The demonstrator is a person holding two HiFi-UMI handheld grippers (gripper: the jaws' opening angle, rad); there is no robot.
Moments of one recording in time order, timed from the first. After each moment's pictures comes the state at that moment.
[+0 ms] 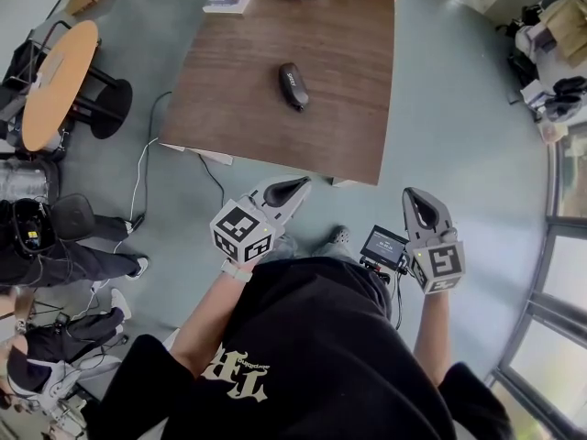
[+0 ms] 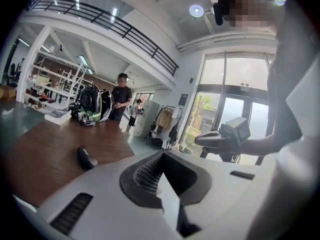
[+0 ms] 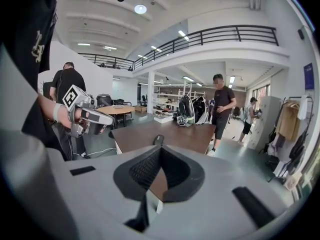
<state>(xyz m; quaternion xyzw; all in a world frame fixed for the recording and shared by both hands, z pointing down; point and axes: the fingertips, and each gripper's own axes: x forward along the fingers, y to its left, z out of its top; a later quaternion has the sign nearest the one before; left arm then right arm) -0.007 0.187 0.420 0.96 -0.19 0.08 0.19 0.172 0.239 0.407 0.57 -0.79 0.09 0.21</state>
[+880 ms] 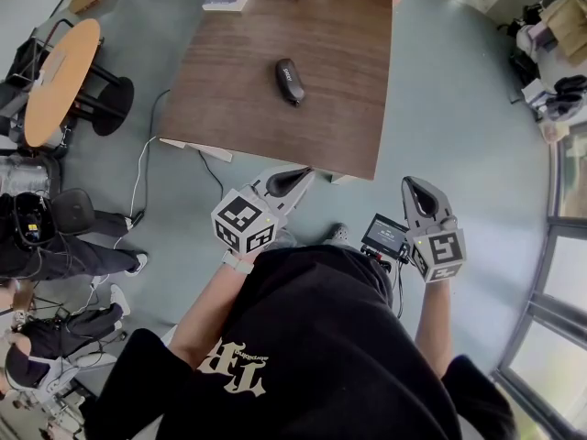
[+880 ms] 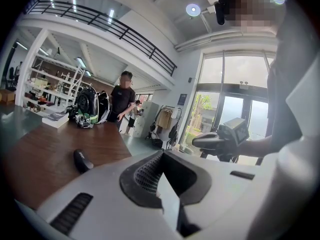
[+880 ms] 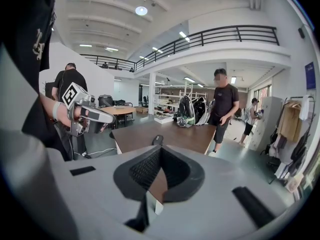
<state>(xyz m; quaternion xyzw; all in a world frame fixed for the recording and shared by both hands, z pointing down) 0.012 0.193 0.411 0.96 -0.19 0.08 0.18 0.184 0.238 0.408 0.56 -0.80 0.08 0.20</state>
